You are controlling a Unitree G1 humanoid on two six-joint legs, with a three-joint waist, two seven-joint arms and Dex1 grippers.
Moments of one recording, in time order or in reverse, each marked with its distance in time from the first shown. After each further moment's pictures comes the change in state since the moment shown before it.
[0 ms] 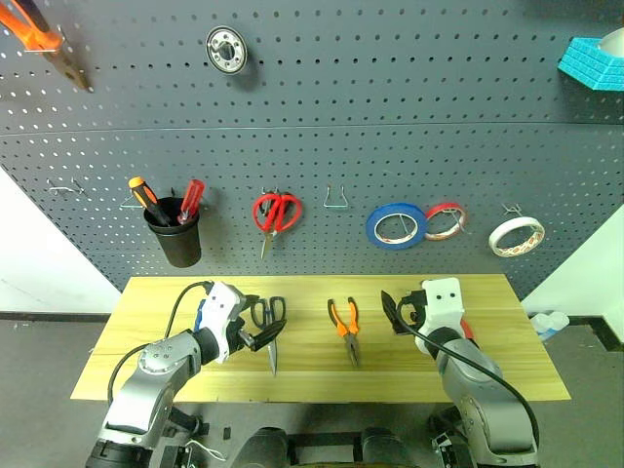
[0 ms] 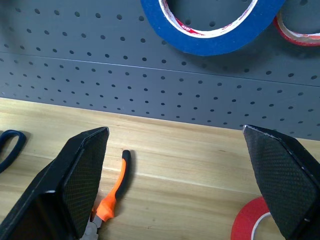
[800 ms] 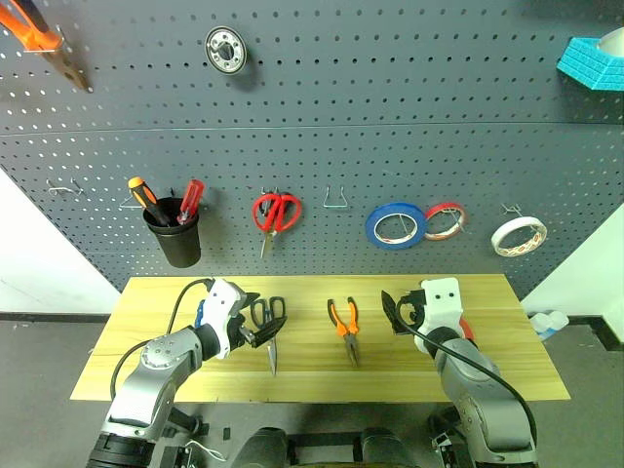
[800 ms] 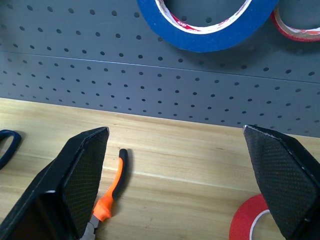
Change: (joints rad) left arm -0.025 -0.005 -0.001 0.038 0.001 -0.007 -0.009; right arm -0.007 0.001 0.000 0.016 0.000 -0.001 -0.020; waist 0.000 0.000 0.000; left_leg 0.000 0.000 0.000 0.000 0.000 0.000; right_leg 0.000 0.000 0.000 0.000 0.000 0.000
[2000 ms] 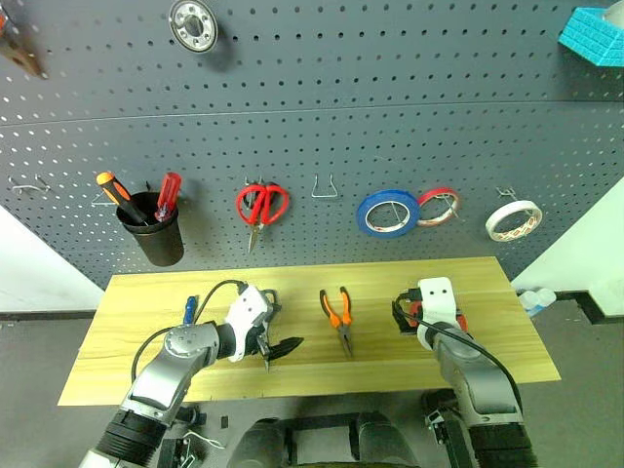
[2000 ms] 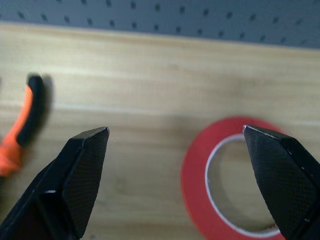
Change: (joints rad) left arm -0.109 0.047 -0.172 0.105 0.098 -0.041 -0.151; right arm -0.167 -0.044 -0.032 0.323 -0.059 0.085 -0.036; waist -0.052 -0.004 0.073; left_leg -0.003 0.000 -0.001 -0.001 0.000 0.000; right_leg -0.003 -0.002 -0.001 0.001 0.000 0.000
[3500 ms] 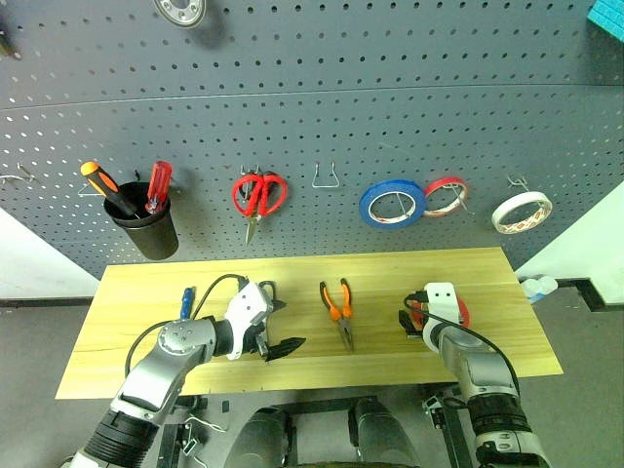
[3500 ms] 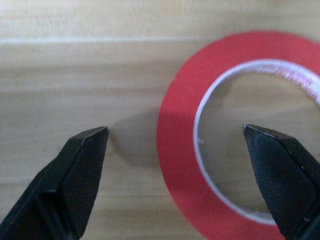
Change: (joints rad) left arm 0.015 0.045 0.019 -0.107 -0.034 0.036 -0.027; right arm -0.146 -0.012 -0.095 0.322 0.038 -0.003 0.052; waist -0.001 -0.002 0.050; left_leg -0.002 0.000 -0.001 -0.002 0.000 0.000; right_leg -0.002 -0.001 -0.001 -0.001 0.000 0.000
